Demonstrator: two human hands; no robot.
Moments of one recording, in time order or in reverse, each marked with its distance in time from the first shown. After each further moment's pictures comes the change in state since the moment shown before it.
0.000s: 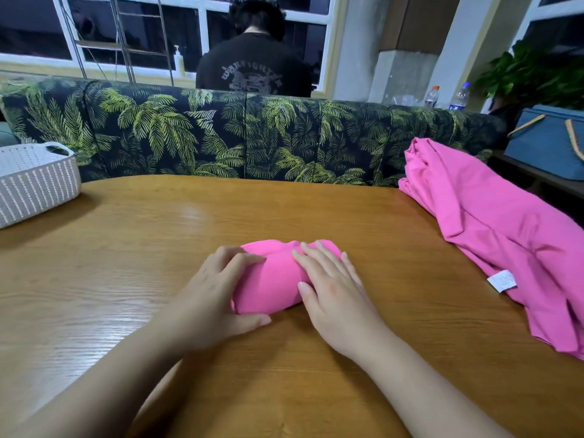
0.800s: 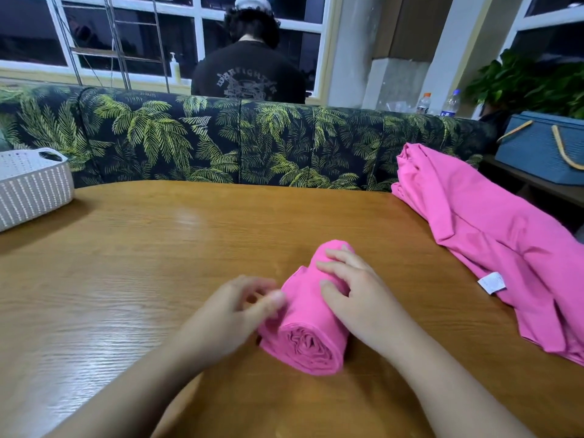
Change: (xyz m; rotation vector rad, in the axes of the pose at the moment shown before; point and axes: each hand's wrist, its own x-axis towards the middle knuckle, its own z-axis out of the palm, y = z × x) left_hand 0.006 0.044 0.013 -0.448 -0.079 -0.295; right_hand -0.009 0.019 -0.028 0.293 0.050 0.182
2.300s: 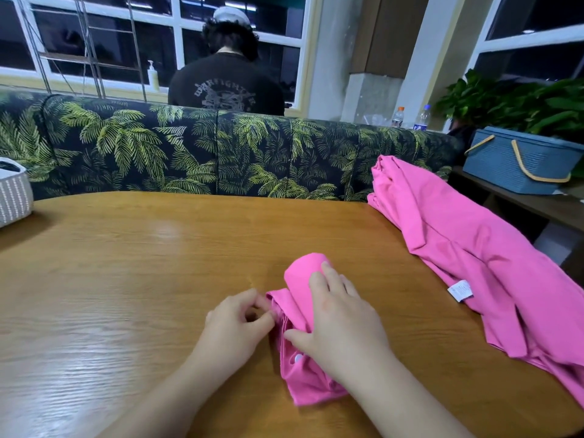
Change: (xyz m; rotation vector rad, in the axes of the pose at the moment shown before) left_hand 0.029 -0.008 0.050 -0.133 0.183 -0.009; right_hand -0.017 -0.020 -0.009 -0.487 -0.179 0.162
